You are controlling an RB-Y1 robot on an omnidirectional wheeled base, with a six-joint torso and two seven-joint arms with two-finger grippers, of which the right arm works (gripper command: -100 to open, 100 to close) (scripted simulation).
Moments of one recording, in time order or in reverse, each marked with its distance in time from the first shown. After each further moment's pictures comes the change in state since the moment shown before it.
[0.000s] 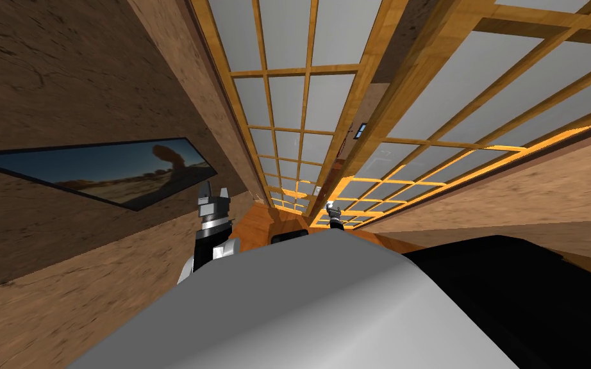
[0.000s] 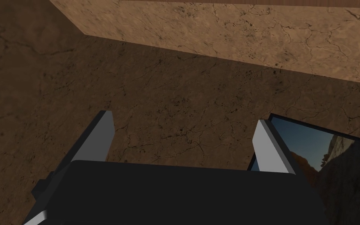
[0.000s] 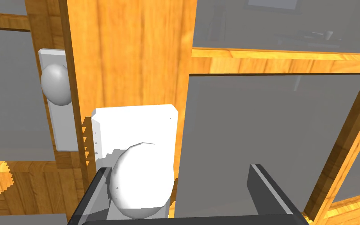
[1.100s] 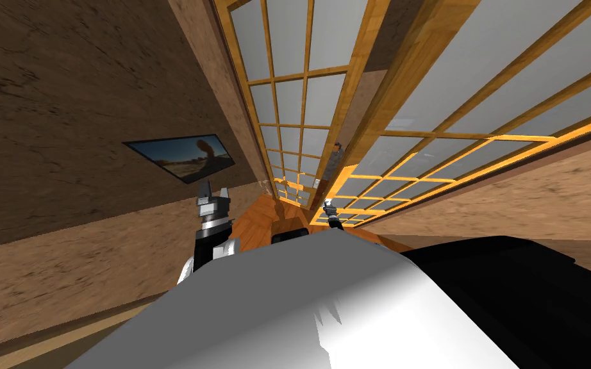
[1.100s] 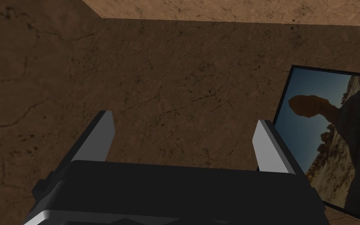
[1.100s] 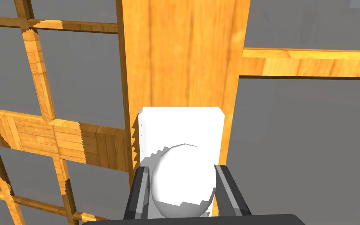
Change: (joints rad) arm -0.040 -0.076 0.150 0.006 0.097 -0.051 -0.150
